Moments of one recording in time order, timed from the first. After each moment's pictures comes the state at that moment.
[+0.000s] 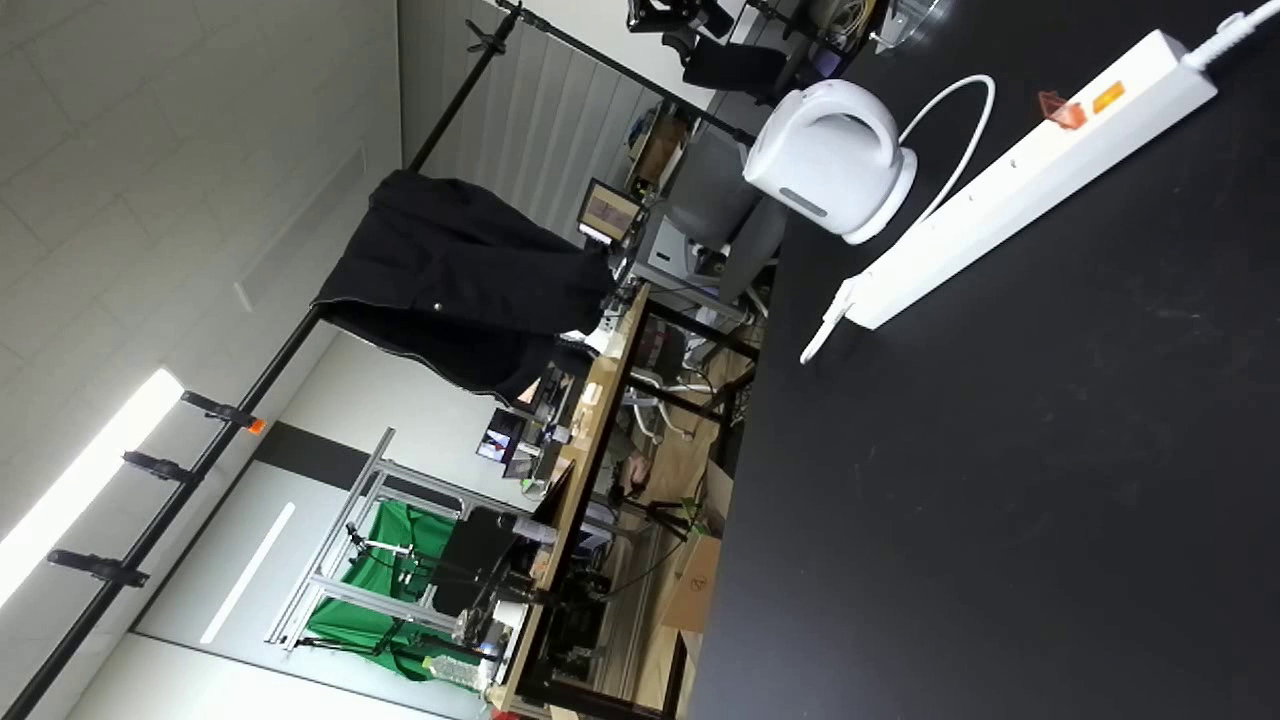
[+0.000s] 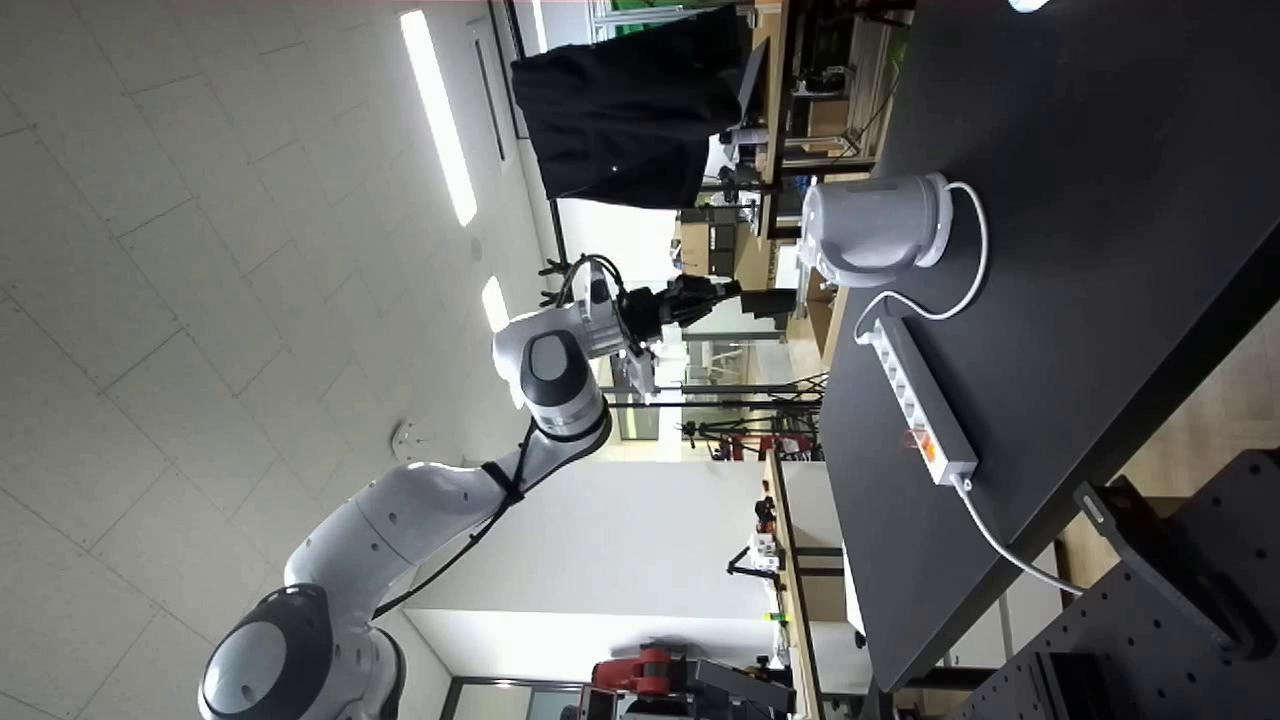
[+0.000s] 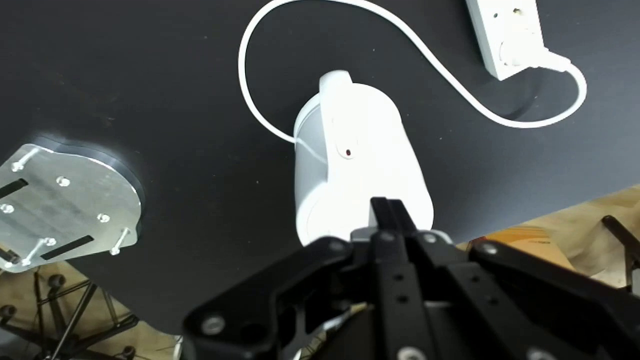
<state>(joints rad) -0.13 0.14 -0.08 -2.18 -0.03 2.63 0.28</state>
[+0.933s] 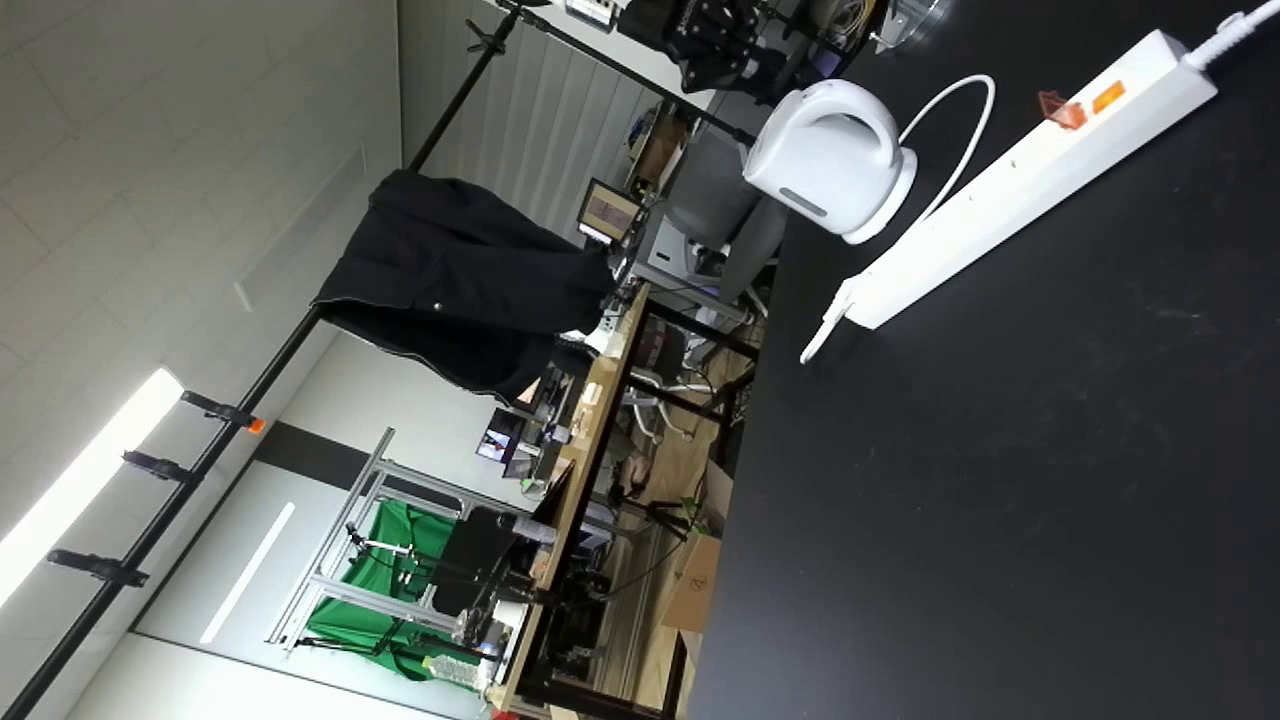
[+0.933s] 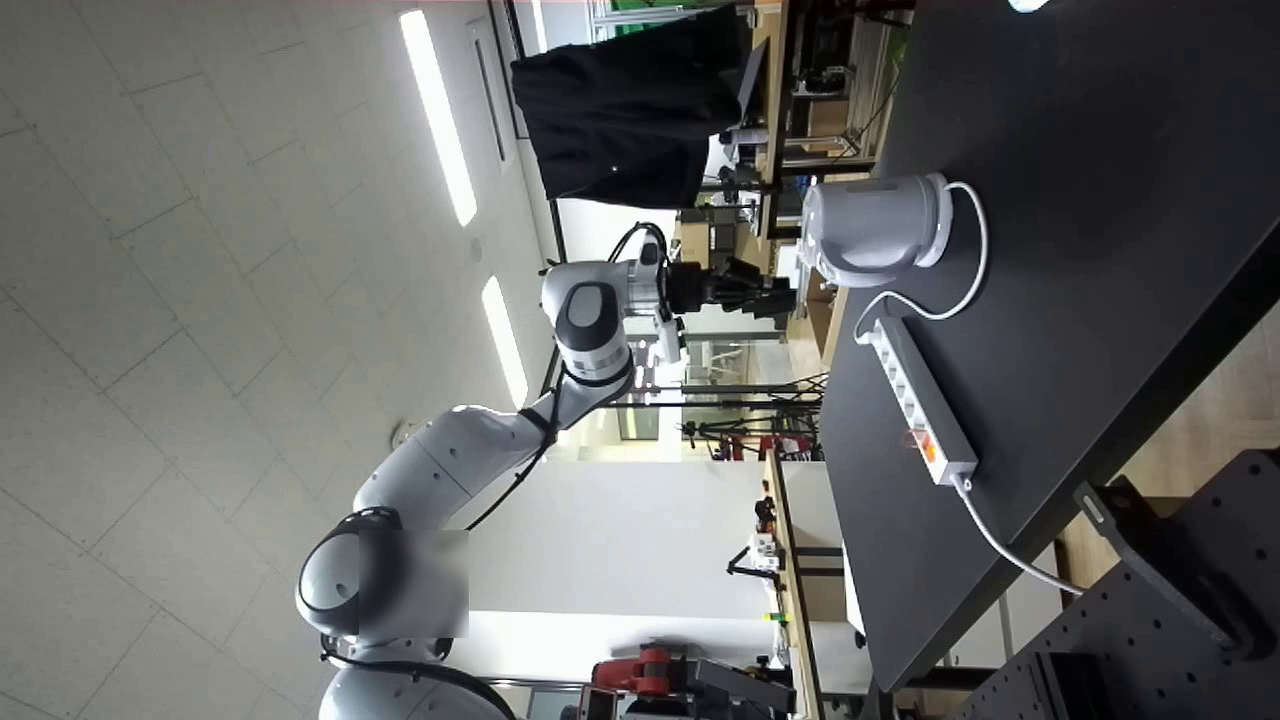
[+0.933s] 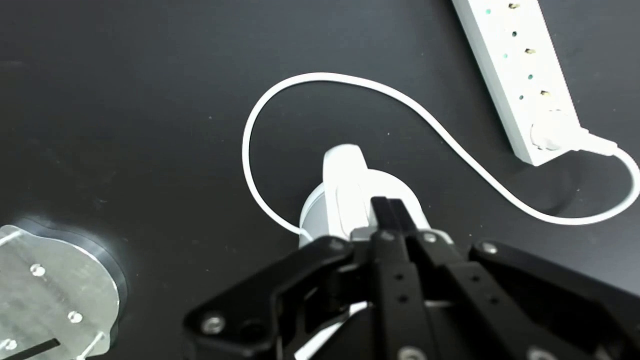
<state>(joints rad) -0.11 0.43 -0.10 -1.85 0.04 2.27 0.23</state>
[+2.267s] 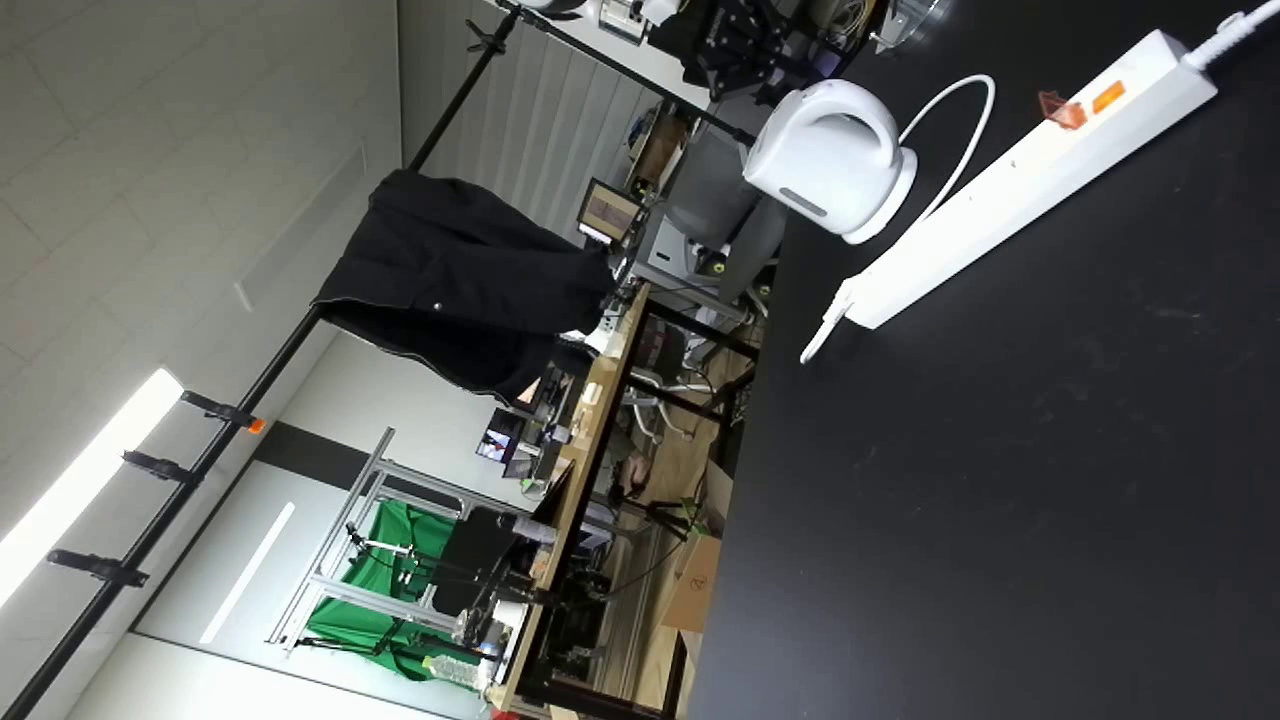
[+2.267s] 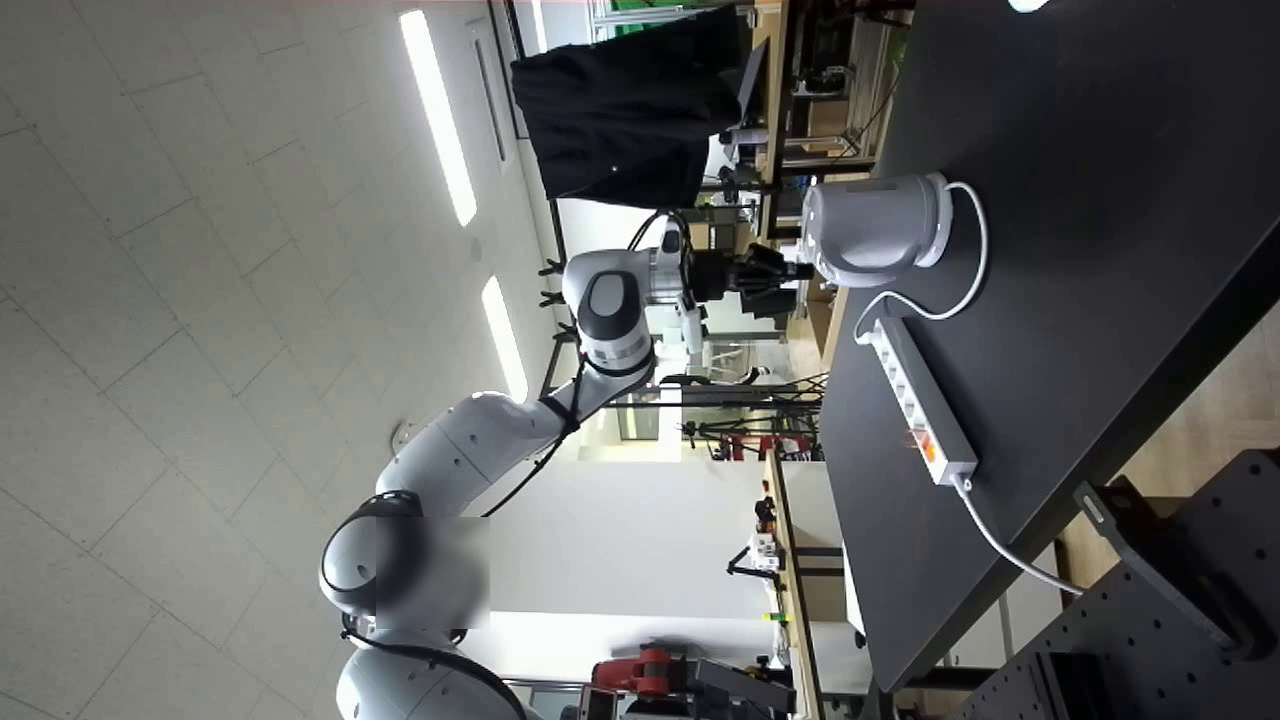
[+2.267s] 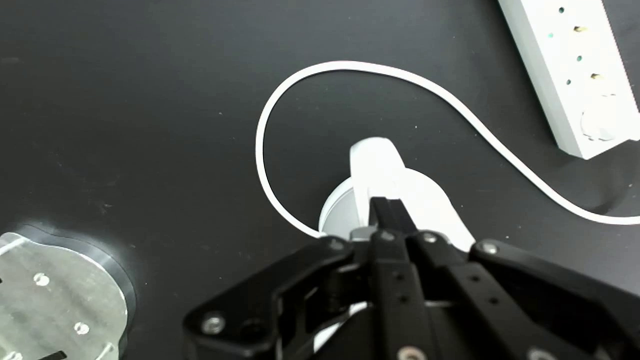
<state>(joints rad) -0.10 0.51 -0.13 -1.82 0.04 2.31 0.23</state>
